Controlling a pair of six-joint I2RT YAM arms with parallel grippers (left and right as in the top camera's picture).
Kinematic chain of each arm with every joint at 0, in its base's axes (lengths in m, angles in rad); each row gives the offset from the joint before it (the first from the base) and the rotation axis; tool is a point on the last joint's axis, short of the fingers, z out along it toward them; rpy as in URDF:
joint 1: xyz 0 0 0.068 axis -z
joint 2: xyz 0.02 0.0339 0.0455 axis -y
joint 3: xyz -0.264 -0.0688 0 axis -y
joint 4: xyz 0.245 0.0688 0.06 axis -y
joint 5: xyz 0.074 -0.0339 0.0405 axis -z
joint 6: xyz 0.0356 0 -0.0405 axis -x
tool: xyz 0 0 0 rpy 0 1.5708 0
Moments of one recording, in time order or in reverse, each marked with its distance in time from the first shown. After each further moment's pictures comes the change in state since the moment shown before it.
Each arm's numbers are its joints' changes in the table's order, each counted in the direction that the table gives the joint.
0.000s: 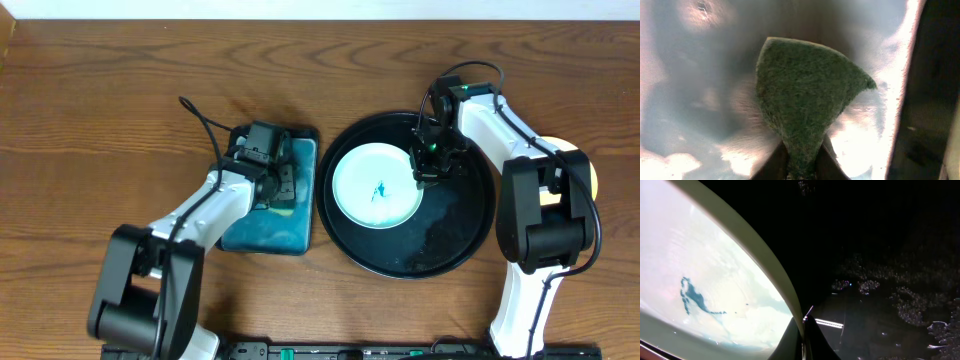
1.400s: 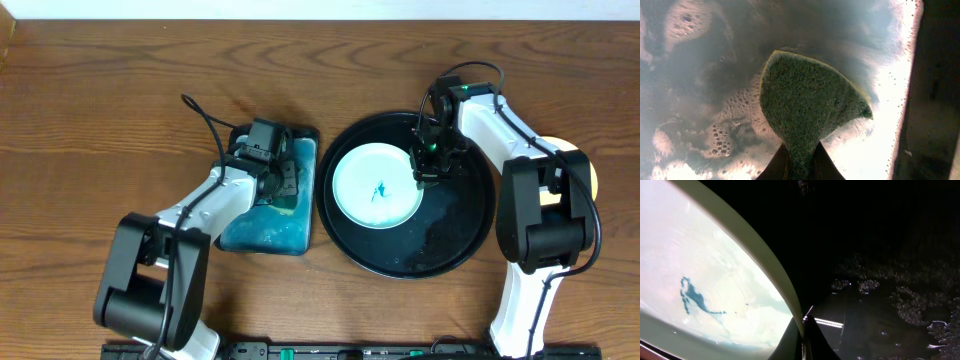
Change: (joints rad) left arm -0.005 -0.049 0.013 0.055 0.030 -0.004; right arm 0.000 0.000 0.000 -0.001 0.000 0.000
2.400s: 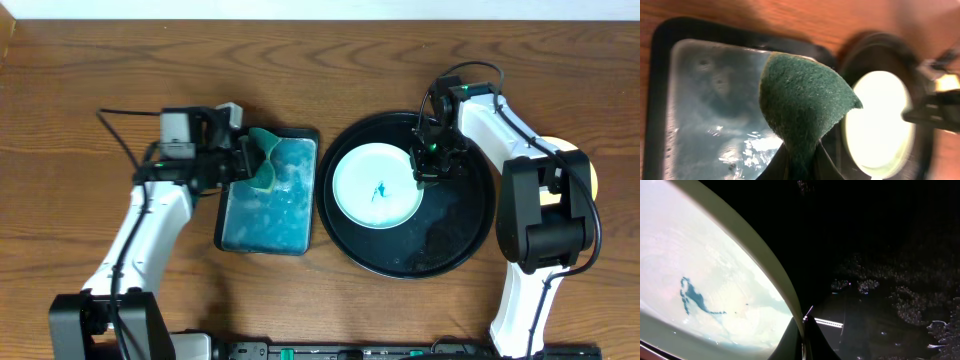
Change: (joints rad) left arm -0.327 0.250 -0.008 -0.032 0.516 -0.167; right arm 0.000 0.000 0.000 0.000 0.001 0.000
